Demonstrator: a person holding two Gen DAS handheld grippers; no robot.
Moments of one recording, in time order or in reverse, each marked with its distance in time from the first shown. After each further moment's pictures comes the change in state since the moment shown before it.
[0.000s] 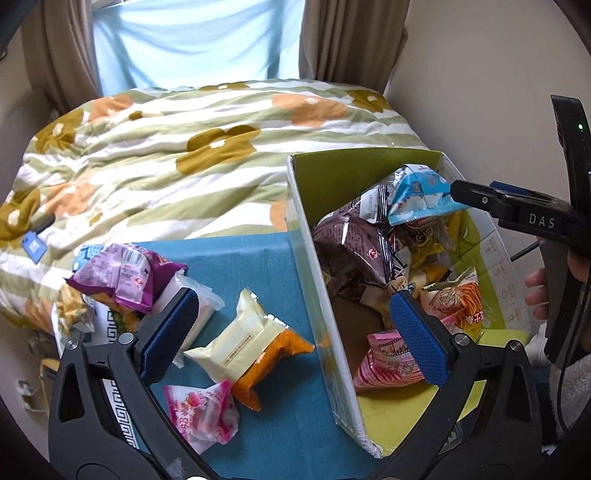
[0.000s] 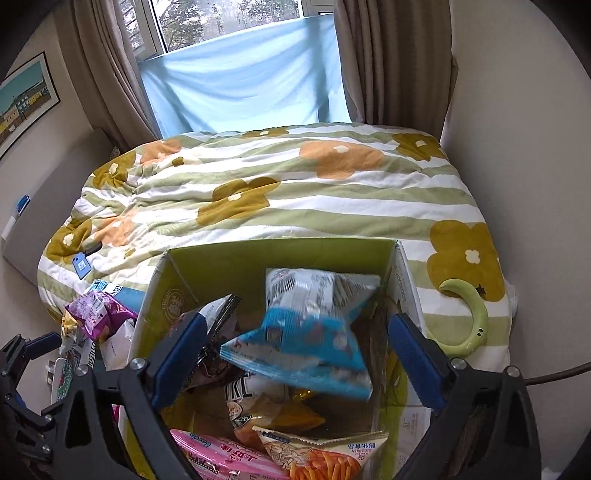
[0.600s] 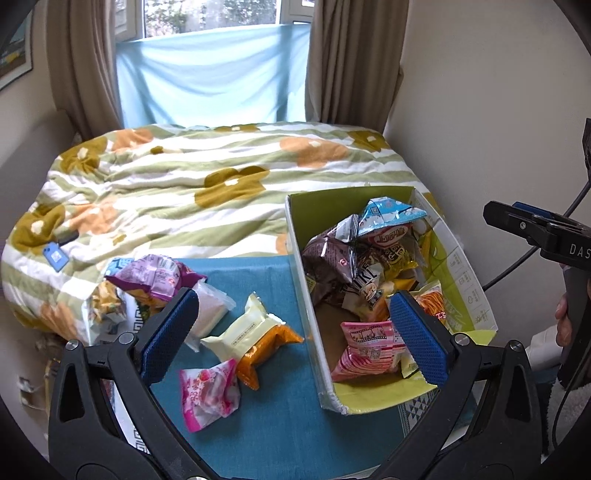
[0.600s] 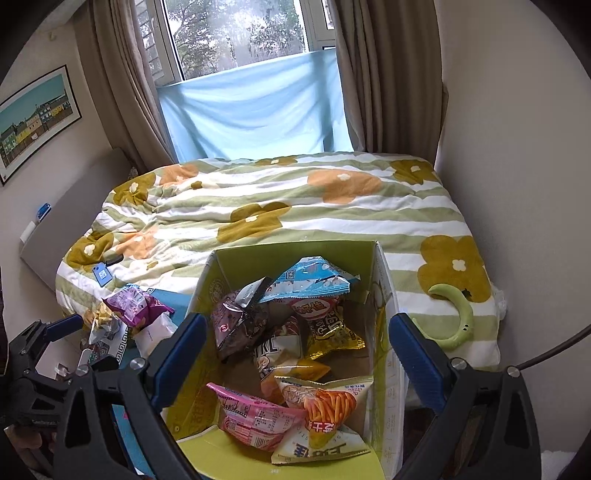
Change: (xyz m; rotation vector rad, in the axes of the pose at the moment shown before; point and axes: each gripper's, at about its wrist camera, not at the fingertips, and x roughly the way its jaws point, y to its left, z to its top) left arm -0.101 -0.021 -0.030 -0.015 -0.176 0.051; right arm -0.114 0.012 -0.034 0.001 -0.134 0.031
